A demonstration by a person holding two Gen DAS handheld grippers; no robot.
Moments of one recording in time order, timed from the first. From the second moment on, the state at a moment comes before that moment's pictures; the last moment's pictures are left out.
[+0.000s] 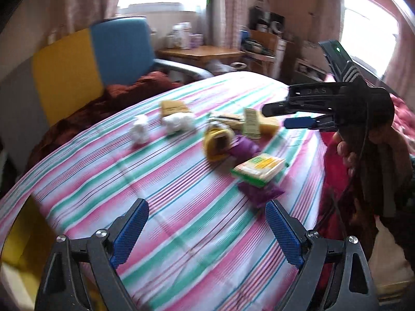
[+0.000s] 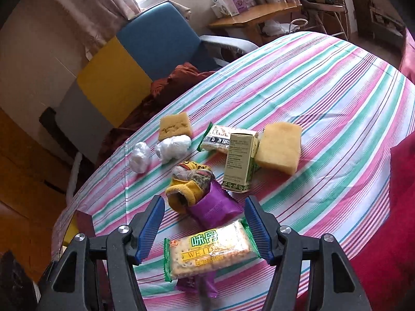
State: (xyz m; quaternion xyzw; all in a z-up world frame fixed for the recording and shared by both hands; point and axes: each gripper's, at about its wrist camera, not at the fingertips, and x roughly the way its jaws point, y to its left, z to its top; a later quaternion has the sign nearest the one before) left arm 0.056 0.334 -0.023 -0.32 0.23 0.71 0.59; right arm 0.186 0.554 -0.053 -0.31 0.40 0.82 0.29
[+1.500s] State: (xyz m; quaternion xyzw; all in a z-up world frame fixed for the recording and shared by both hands) left arm 0.047 0.337 -0.059 -0.42 0.16 0.70 0.56; right arm 0.189 0.562 -0.061 -0.31 0.42 0.81 0.27
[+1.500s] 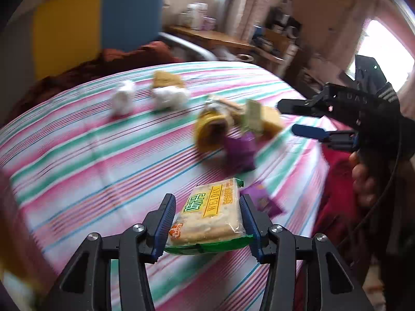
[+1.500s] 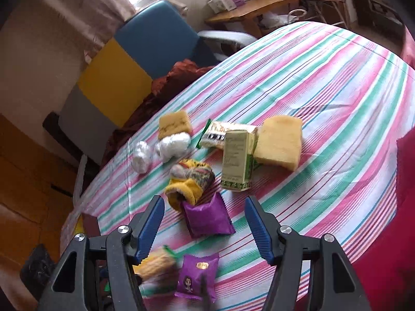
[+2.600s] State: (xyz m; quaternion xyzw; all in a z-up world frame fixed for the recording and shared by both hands) left arm 0.069 0.299 -0.097 -0.39 0.23 0.70 0.55; right arm 0.102 0.476 -0.126 -0.63 0.24 0.71 0.22
